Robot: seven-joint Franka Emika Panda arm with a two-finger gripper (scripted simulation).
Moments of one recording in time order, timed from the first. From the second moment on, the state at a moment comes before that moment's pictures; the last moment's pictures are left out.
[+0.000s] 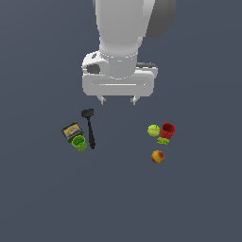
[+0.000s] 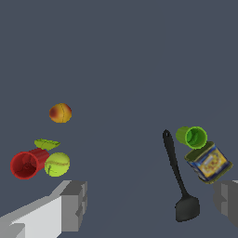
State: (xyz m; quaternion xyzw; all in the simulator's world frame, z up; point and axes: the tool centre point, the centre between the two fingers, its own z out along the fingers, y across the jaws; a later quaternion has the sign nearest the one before) arm 0.001 -0.009 0.327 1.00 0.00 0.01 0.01
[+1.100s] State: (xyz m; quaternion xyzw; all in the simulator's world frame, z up) arm 0.000 0.001 0.313 1.00 0.00 -0.01 0.01
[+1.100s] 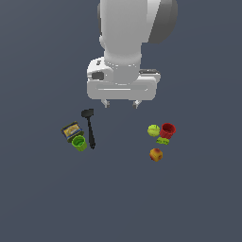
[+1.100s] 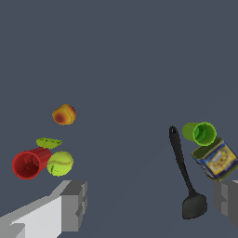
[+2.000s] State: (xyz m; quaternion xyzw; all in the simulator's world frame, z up) arm 0.004 0.067 0.255 0.99 -0.10 0.00 0.02
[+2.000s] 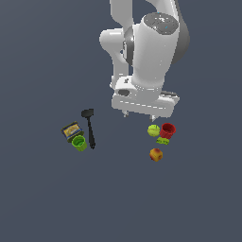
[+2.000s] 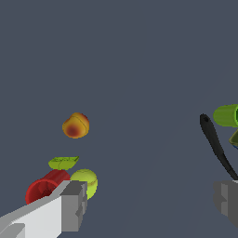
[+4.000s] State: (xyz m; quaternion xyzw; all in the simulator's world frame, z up) arm -0.067 0.247 0.104 0.93 -0.36 0.00 0.00
